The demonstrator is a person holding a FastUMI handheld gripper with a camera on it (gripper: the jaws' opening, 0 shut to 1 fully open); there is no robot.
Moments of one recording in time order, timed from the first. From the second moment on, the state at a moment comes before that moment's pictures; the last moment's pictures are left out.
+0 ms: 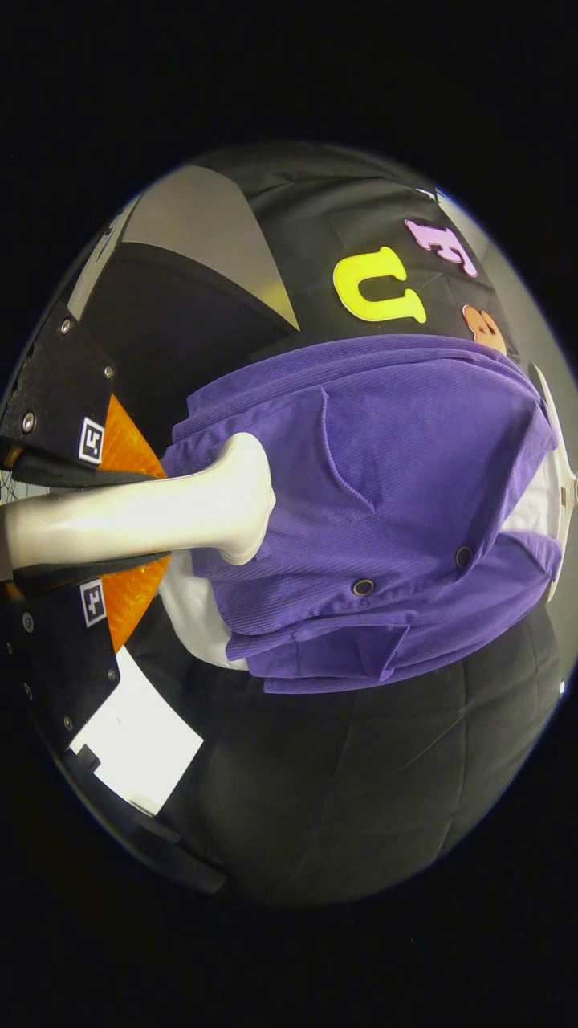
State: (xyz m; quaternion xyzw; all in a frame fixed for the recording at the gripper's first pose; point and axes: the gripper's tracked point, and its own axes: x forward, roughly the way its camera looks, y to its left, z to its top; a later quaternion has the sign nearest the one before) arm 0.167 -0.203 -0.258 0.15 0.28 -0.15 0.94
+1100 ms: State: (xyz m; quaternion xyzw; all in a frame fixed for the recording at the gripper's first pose) arm 0.123 -0.273 -0.099 0.16 0.16 -0.14 0.96
